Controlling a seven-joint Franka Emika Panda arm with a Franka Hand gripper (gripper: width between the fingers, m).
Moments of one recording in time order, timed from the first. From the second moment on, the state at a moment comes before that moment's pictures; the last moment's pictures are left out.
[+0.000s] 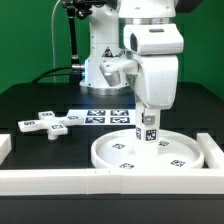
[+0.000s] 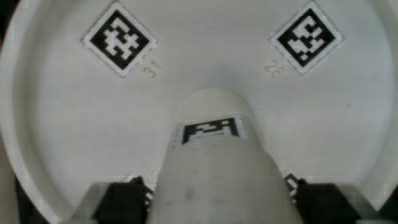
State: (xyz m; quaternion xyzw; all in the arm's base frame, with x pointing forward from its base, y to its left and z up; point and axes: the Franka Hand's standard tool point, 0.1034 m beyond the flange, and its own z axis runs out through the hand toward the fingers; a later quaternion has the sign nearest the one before) arm 0.562 0.031 0.072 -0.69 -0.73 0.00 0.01
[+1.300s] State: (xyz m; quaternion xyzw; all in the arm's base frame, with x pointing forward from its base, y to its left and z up) arm 0.557 0.034 0.070 -0.98 -0.20 0.01 0.02
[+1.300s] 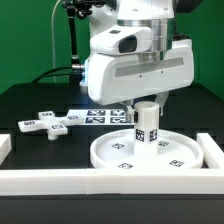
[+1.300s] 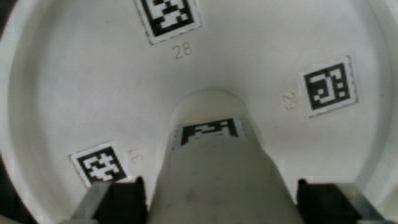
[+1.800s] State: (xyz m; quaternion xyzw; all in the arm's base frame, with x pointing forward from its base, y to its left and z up) arm 0.551 0.039 0.069 -0.98 0.19 0.02 0.04
